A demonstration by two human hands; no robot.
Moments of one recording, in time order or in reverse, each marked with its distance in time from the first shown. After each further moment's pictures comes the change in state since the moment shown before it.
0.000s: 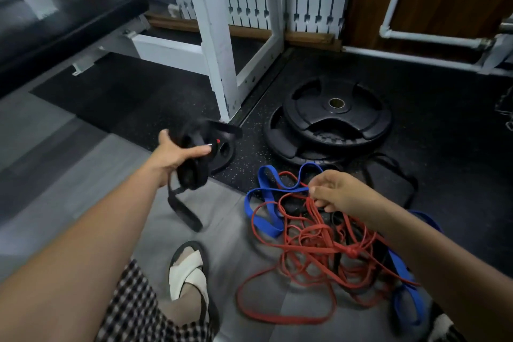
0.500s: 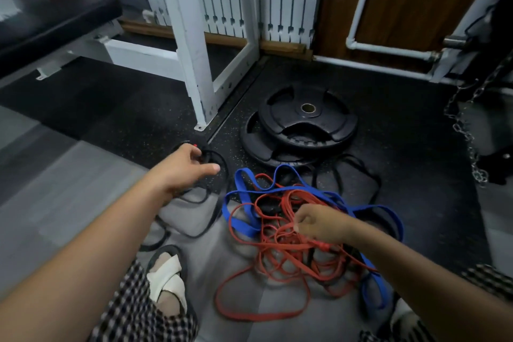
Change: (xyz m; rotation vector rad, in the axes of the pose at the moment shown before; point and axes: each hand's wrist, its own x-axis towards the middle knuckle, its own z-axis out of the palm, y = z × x) left_hand -0.063 0.016 0.034 0.376 -0.258 0.156; right_hand -0.041 0.022 0.001 -0.442 -0.194 0.061
